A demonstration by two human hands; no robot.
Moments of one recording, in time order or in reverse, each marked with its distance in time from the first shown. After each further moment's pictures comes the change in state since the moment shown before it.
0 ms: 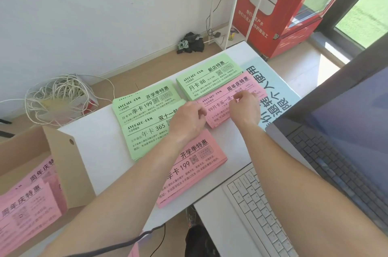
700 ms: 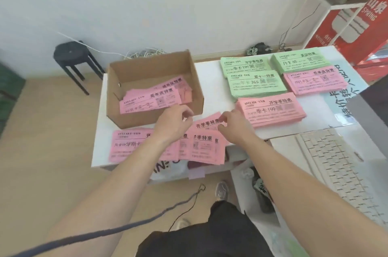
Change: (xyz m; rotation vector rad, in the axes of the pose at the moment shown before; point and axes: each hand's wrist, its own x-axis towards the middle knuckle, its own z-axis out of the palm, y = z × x) left_hand -0.357 -0.195 -0.119 -0.082 0.212 -0.239; right_hand -0.354 -0.040 0.084 -0.429 -0.541 -0.685
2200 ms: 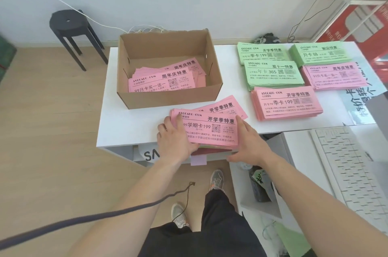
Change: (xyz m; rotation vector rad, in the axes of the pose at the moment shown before) left_hand -0.058 -0.064 0.073 0.260 0.061 -0.325; right_hand -0.039 0.031 0.061 -0.100 -0.214 -0.027
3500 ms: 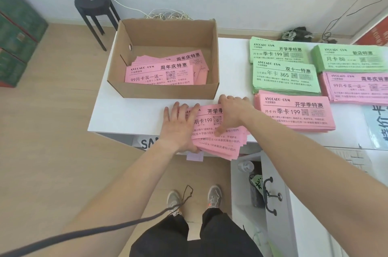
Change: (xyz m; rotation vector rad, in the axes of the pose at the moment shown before) left_hand 0.032 0.041 0.009 0.314 -0.187 0.185; right_hand 0.112 -0.033 -0.072 -0.531 -0.187 -0.227
